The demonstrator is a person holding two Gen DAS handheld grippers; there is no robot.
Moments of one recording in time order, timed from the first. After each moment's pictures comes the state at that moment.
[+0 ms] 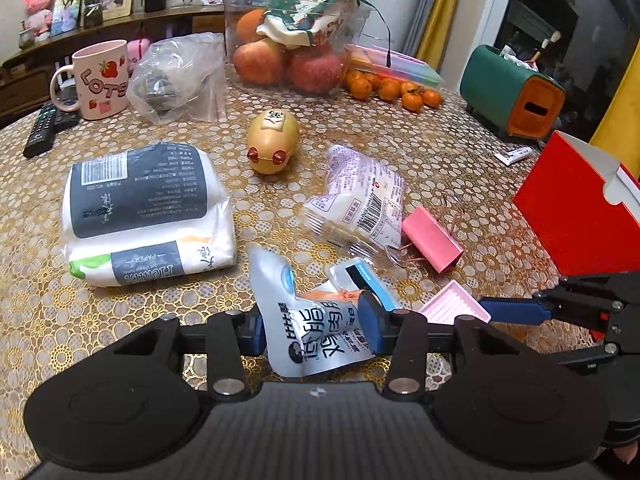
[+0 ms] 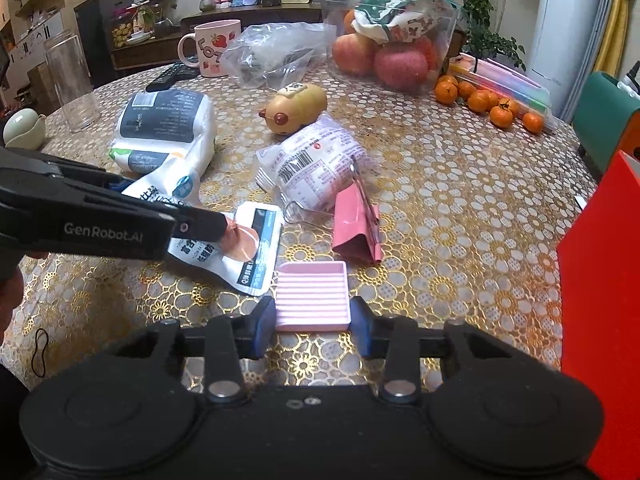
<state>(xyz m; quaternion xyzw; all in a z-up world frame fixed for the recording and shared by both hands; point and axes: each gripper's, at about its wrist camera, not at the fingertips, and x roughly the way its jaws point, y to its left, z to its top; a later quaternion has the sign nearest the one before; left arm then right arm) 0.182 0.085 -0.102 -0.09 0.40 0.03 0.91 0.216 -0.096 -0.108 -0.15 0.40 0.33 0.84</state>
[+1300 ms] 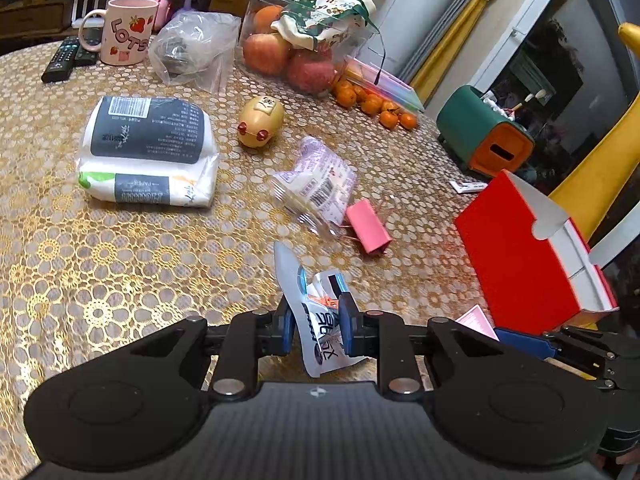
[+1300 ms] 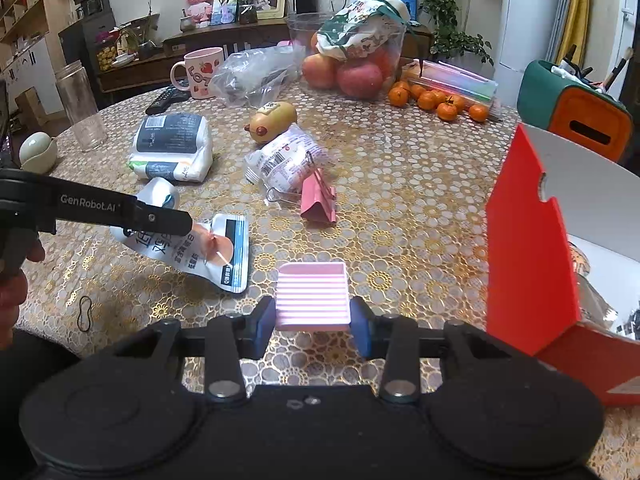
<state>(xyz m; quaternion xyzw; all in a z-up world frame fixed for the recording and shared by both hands) 0.128 0.079 -0.077 -0.23 0.39 0.01 0.89 0.166 -0.161 -0.063 -0.12 0.39 0.31 0.86</state>
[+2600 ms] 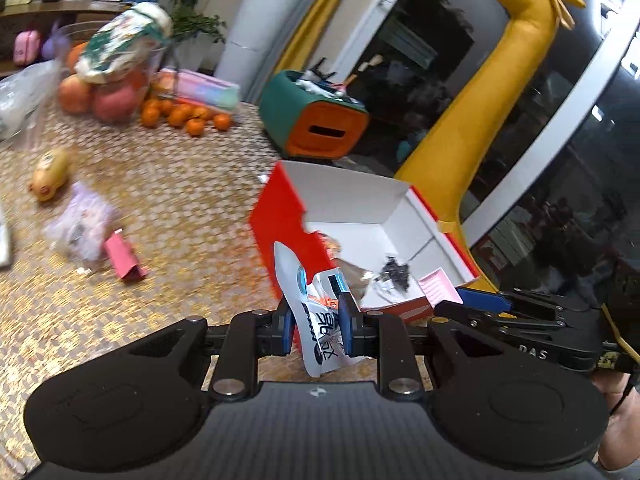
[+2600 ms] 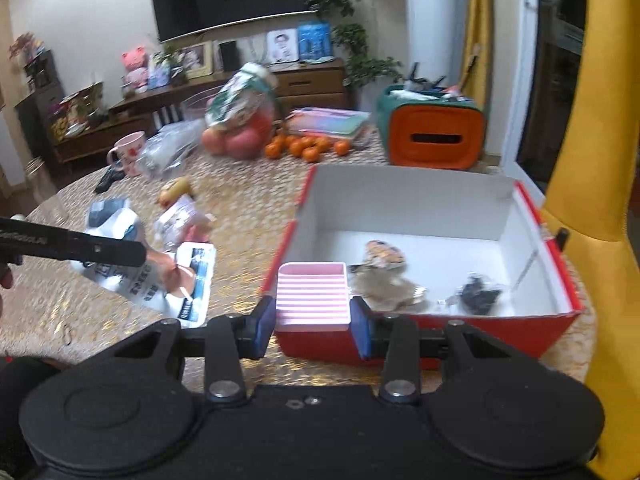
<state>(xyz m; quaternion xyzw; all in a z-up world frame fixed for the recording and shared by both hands) 0.154 -0.075 0.016 -0.18 0.37 -0.16 0.90 0.173 -0.343 0.019 -0.04 0.36 0.23 0.90</state>
